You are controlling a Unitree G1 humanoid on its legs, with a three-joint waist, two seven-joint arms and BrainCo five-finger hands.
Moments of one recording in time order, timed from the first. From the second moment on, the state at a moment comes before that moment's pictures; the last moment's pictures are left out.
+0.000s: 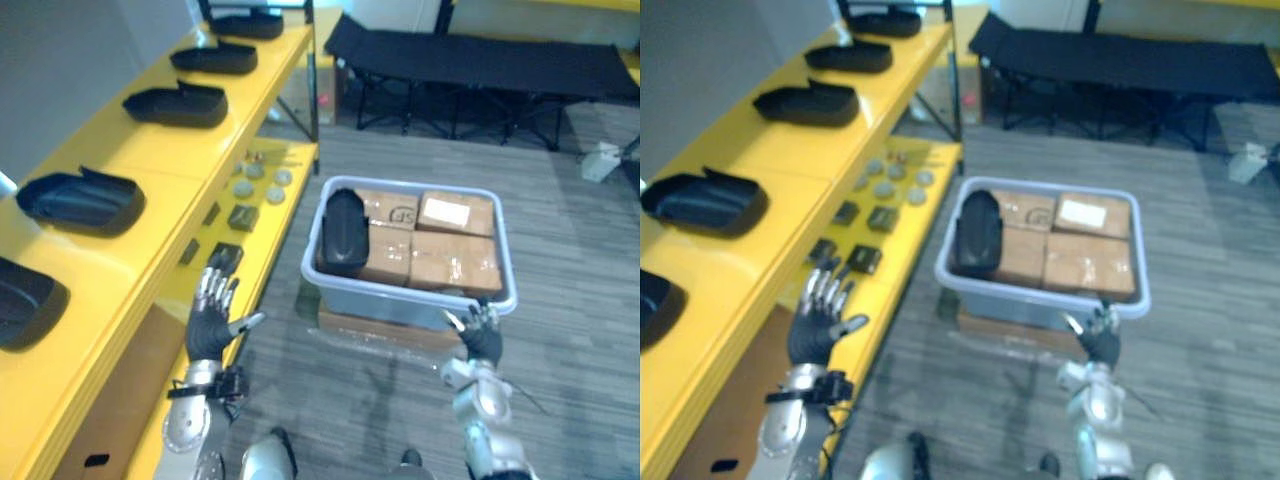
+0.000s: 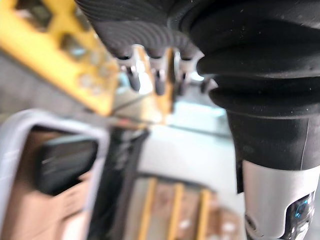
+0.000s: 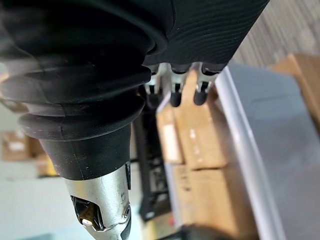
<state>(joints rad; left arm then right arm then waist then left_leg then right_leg) 0.27 0.15 -0.14 -0.29 -0.36 -0.08 -0.01 -0.06 -0.19 -0.06 0.36 0.40 -0.18 -0.33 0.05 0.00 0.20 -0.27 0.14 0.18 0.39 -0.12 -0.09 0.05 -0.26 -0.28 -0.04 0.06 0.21</state>
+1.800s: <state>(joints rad) 0.11 0.10 -0.32 0.97 -0.48 -0.17 0.06 -1.15 -0.92 0.05 1.23 0.57 0.20 -0.68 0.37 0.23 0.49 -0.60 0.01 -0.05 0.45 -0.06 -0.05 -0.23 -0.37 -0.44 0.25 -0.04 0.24</state>
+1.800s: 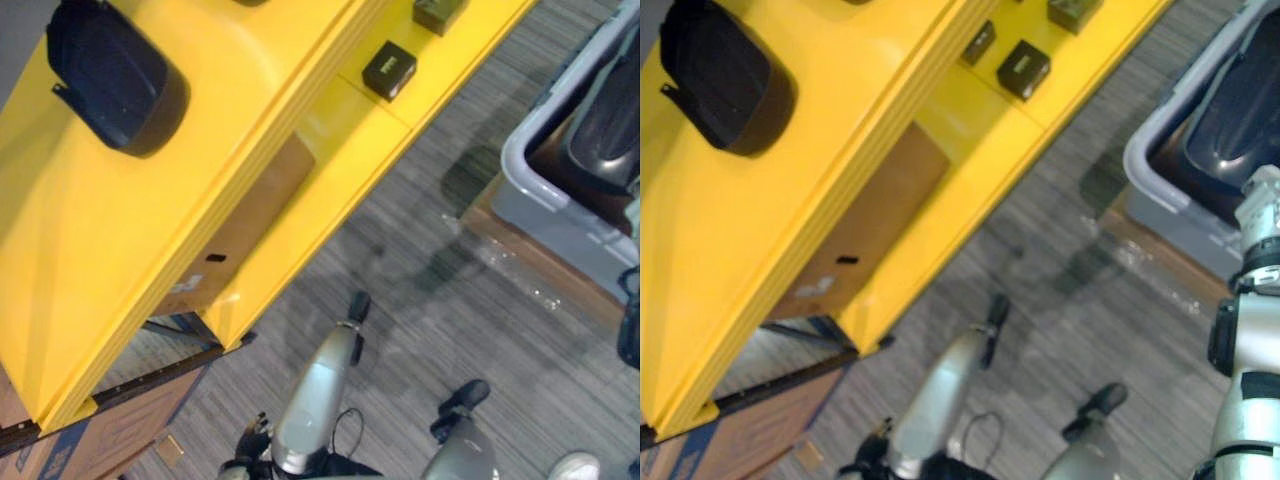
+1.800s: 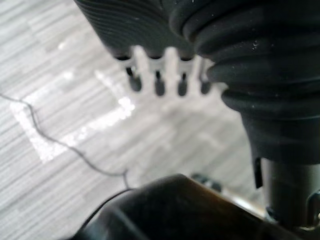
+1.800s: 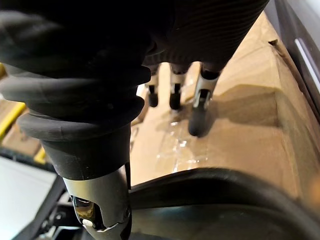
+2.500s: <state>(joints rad) 0.09 0.08 -0.34 1.00 -0.51 -0.22 0.06 -1.18 -1.06 0.20 1.24 0.29 0.44 -0.49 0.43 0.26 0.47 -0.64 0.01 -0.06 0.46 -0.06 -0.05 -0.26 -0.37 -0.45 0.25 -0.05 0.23</state>
